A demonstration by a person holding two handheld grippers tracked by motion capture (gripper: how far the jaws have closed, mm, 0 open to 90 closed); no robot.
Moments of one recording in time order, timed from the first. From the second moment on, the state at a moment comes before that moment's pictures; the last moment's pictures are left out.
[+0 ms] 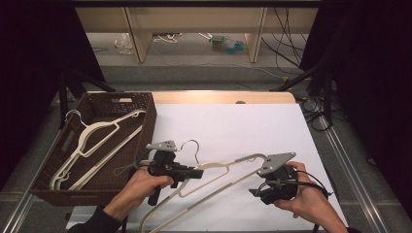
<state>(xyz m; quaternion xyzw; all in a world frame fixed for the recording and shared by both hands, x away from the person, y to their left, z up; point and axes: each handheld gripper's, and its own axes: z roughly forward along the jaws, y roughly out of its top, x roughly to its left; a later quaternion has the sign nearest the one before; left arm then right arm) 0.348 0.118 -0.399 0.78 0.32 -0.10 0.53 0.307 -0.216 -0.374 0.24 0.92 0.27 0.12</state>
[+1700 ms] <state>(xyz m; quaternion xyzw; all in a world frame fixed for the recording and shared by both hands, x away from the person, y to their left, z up) 0.358 0.298 -0.268 0.71 0.43 0.05 0.55 0.301 -0.225 -0.414 0.28 0.92 0.26 0.07</state>
